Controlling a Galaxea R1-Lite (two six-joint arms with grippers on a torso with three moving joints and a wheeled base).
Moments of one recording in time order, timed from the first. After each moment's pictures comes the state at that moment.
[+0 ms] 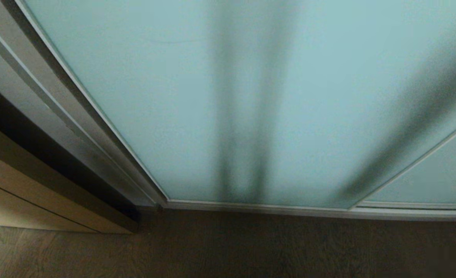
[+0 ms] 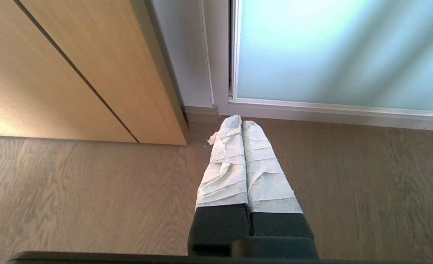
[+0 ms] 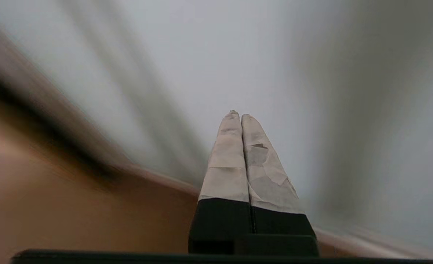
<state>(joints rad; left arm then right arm) 0.01 0.00 0.00 0.00 0.00 0.02 -0.16 0.72 -0.65 -0.31 0.52 0.17</state>
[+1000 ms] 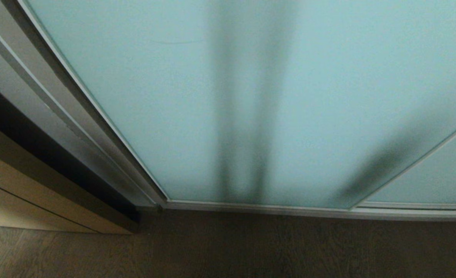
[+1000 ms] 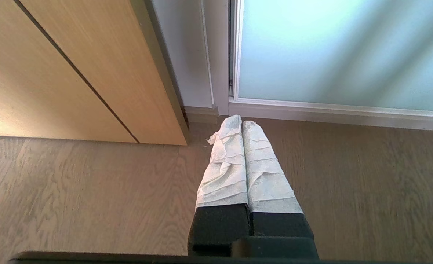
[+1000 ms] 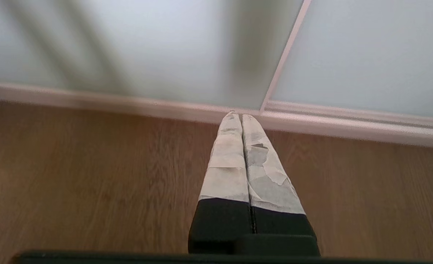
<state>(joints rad) 0.01 0.00 0.00 0.00 0.00 0.02 0.00 0.04 0.00 -0.02 0.00 -0.01</state>
